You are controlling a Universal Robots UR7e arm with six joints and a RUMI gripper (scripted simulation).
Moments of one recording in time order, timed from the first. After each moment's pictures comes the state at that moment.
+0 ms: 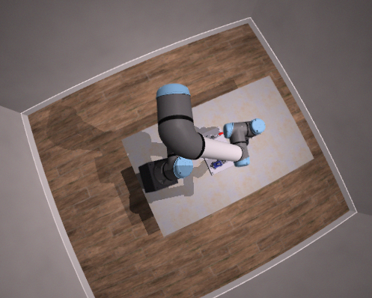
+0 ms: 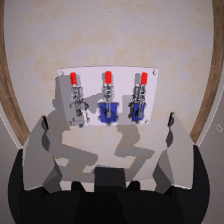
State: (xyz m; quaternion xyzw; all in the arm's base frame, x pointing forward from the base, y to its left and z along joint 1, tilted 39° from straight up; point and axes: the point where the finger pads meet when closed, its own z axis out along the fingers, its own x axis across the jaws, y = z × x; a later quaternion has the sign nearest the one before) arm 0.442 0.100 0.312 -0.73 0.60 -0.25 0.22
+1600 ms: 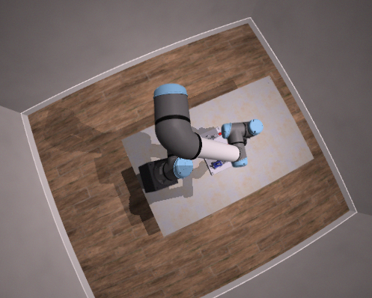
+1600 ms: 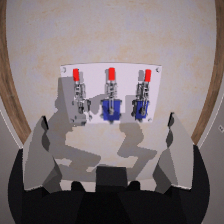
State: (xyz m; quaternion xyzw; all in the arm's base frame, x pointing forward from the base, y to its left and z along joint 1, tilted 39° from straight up) arm 0.434 0.105 0.303 -0.73 0.60 -0.24 0.23
